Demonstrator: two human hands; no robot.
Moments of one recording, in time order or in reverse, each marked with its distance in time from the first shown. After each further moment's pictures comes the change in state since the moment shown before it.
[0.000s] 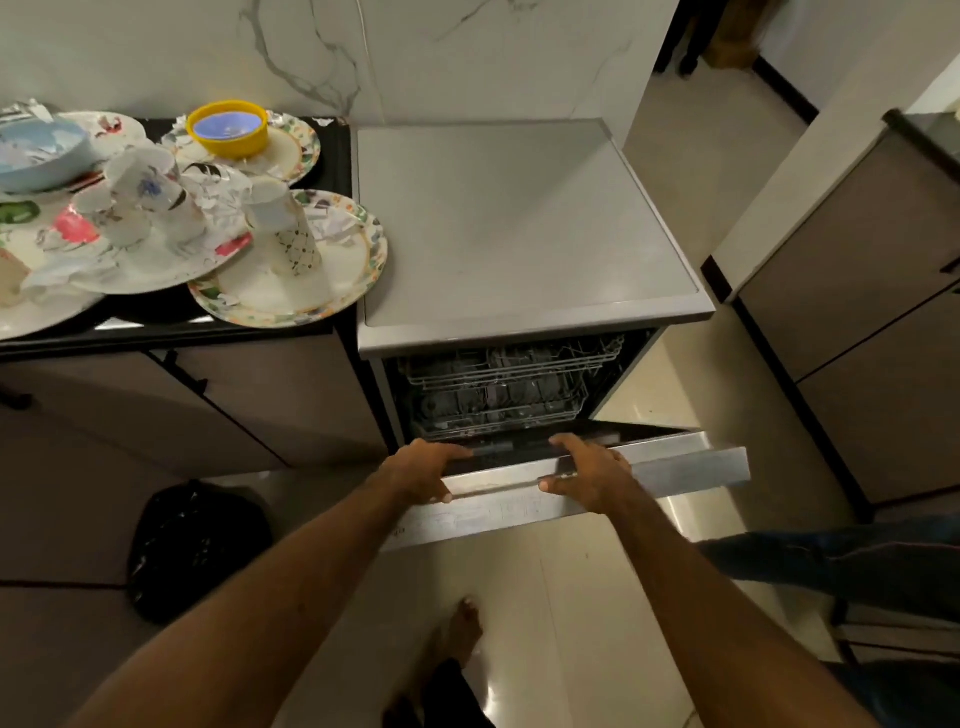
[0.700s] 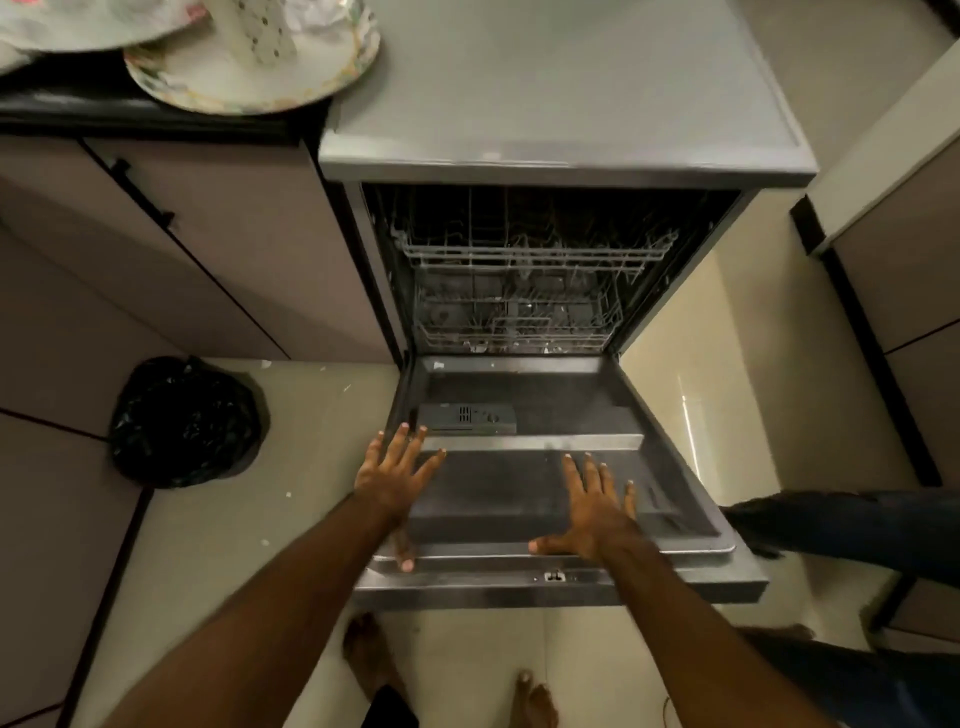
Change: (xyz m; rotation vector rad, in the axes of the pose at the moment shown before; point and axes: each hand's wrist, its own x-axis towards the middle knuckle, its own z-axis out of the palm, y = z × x) left_hand 0.028 -0.020 0.251 0.509 -0.039 -0.183; right_hand -0.019 0.146 0.179 -0.365 -0.290 -0.013
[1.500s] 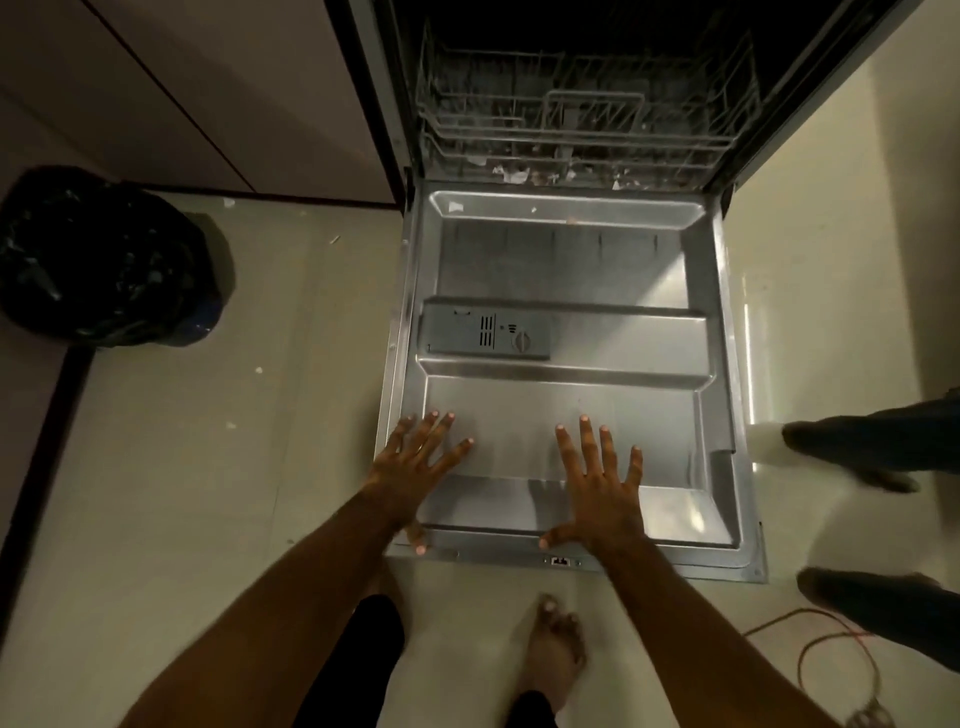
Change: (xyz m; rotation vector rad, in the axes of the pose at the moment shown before) left_hand 0.139 0.086 0.304 0.010 0.056 0.144; right_hand 0.157 0.031 0.294 -0.218 0.071 -0.139
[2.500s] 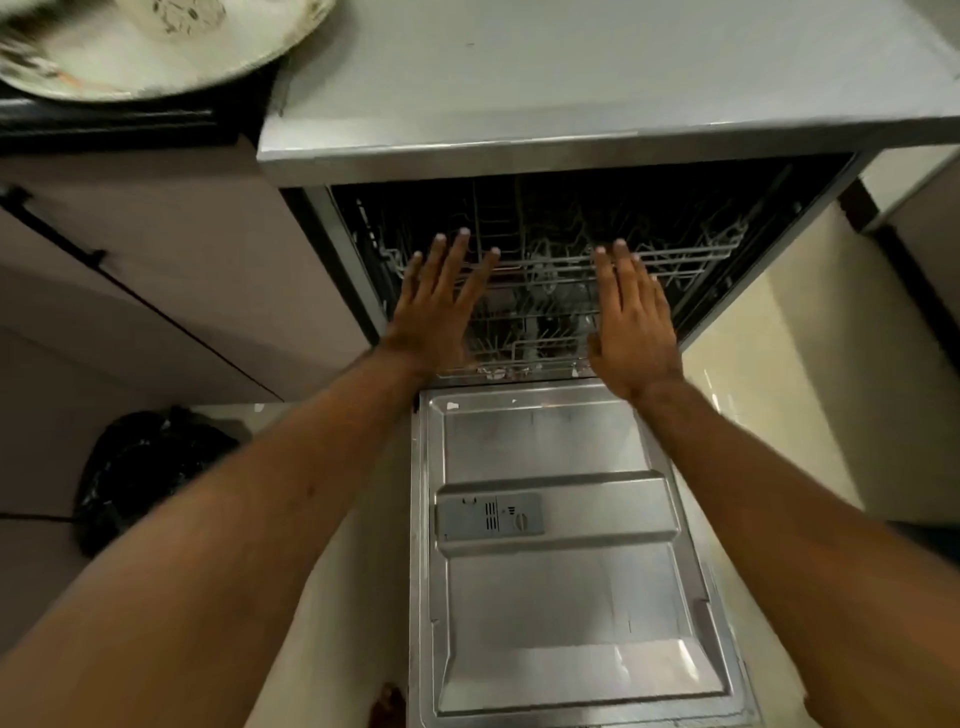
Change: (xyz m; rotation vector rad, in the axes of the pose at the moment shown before) left_hand 0.037 -0.194 -0.481 -0.044 0.715 -0.113; right_hand 0.068 0.037 -0.472 0.098 0.853 0.046
